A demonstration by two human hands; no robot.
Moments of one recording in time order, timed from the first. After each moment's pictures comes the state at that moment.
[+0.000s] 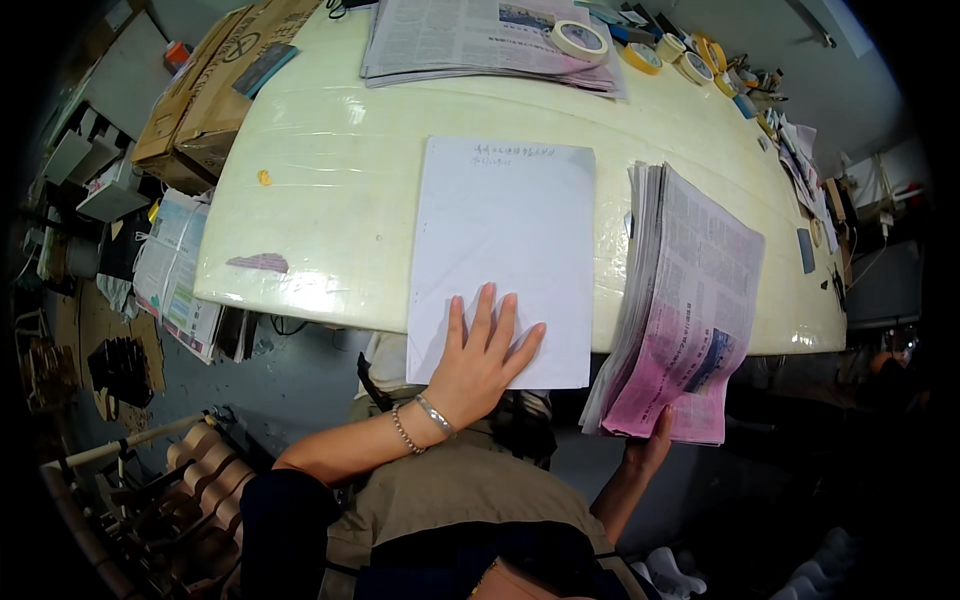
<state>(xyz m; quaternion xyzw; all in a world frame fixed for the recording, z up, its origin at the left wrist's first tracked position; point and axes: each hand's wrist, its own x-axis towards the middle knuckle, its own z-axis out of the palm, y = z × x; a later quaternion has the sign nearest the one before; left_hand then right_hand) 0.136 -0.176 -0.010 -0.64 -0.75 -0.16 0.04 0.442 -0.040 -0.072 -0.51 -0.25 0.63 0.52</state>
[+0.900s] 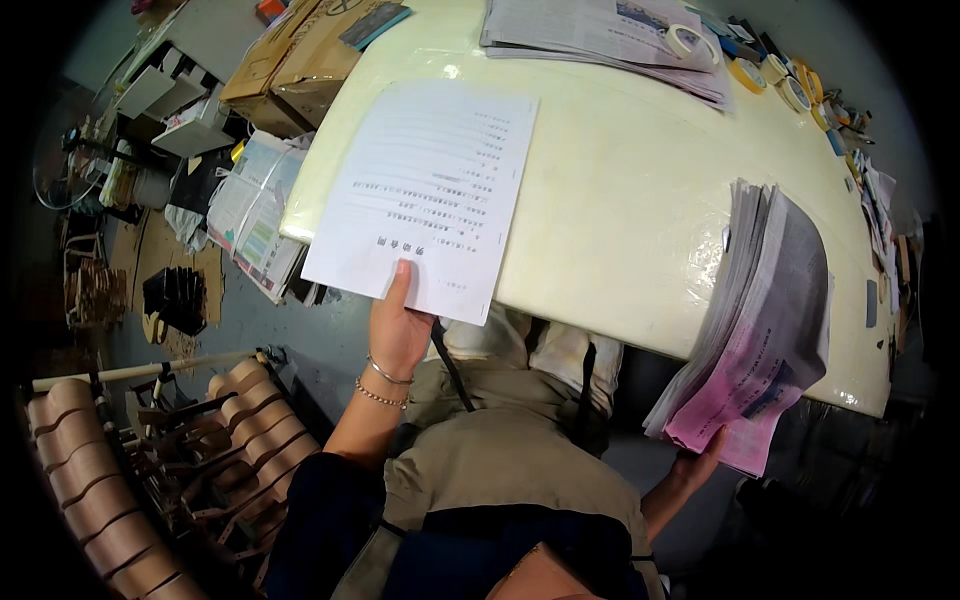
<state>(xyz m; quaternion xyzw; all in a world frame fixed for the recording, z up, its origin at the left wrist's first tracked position) 0.052 -0.276 -0.011 0.06 -0.46 -0.85 -0.25 0.456 -0.032 -0.086 -0.52 -0.26 0.64 0.51</state>
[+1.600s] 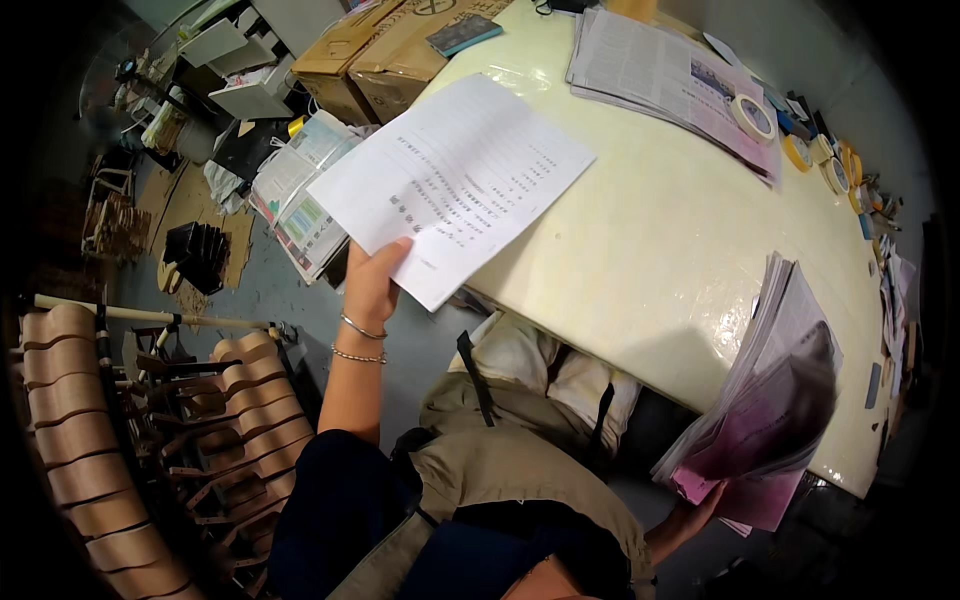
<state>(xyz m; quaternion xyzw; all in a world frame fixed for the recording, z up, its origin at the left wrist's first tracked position) -0.019 -0.332 0.012 0.01 -0.57 -0.81 -0.12 0.457 -0.024 -0.080 -0.55 -0.28 0.61 0.50</state>
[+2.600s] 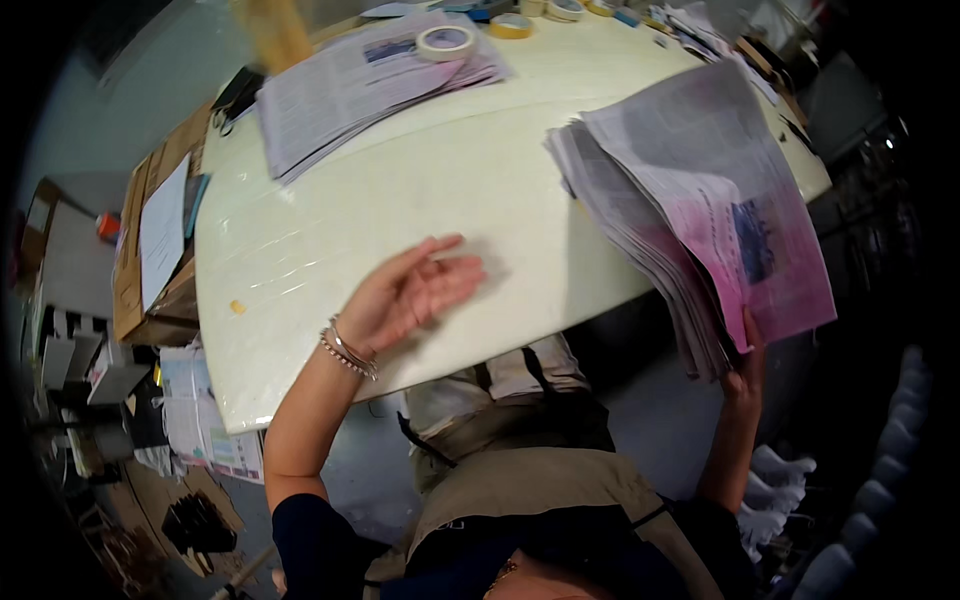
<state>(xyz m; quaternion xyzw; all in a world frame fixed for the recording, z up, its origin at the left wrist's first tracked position) -0.012 -0.118 0.042 -0.19 -0.31 -0.56 -0.75 0.445 -0.016 0.051 -0.43 -0.19 0.72 0.51</state>
